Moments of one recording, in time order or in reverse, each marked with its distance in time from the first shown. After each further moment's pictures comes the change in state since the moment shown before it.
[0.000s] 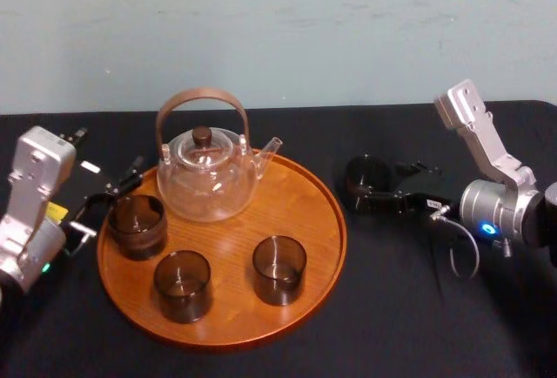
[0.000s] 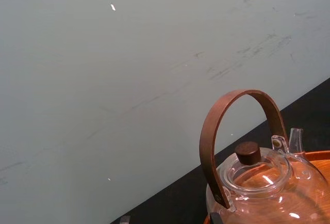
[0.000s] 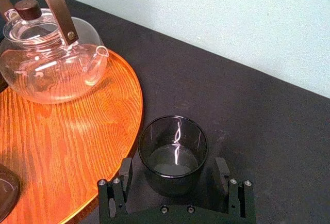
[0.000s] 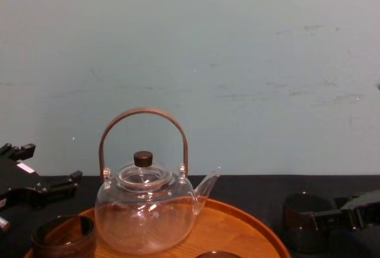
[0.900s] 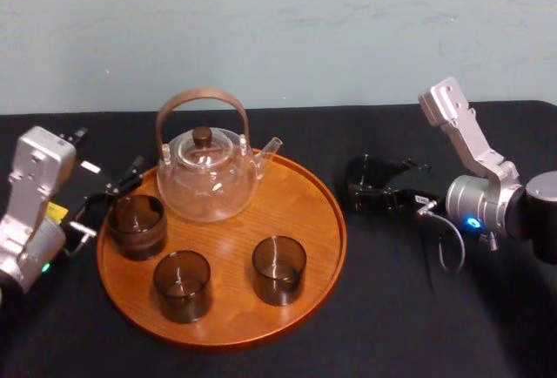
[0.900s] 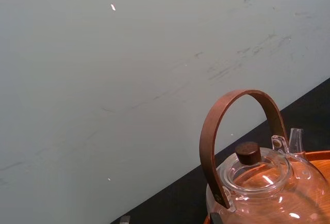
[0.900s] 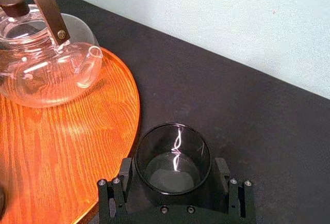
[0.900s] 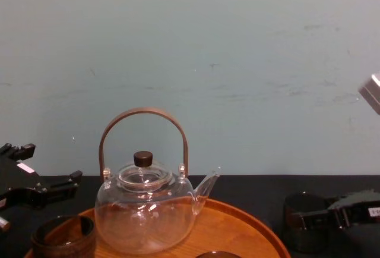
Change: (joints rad) left arm 0.000 0.000 0.000 0.000 0.000 0.000 0.000; right arm 0.047 -0.052 -0.010 0.074 -0.047 0.001 0.005
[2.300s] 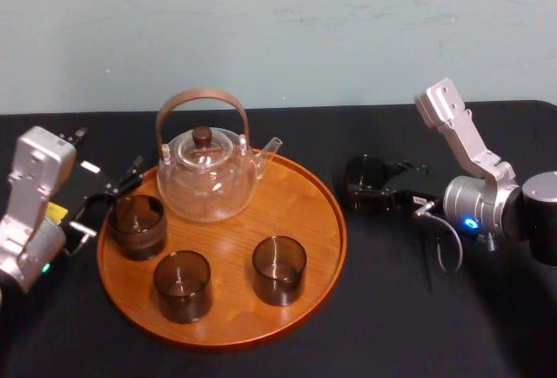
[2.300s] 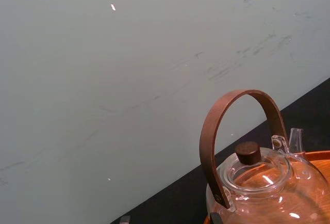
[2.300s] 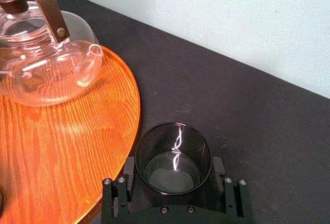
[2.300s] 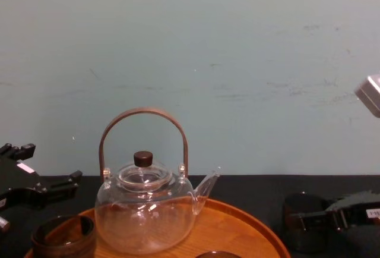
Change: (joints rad) left arm 0.000 0.000 0.000 0.000 0.000 0.000 0.000; right arm 0.001 -0.007 -0.001 0.004 -0.013 0.001 -0.003
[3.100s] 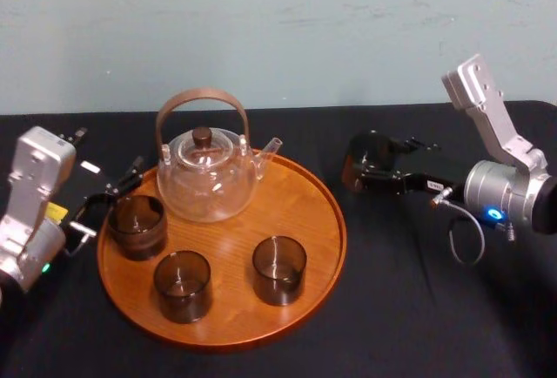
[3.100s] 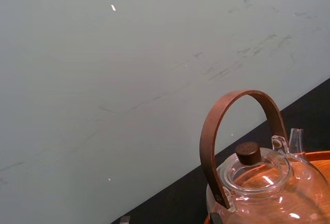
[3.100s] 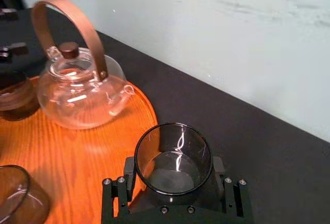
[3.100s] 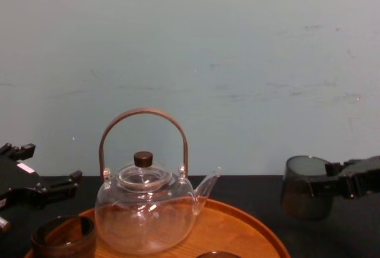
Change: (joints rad) left arm 0.000 0.000 0.000 0.000 0.000 0.000 0.000; right arm -0.081 0.080 0.053 -0.206 0.056 -0.010 0.022
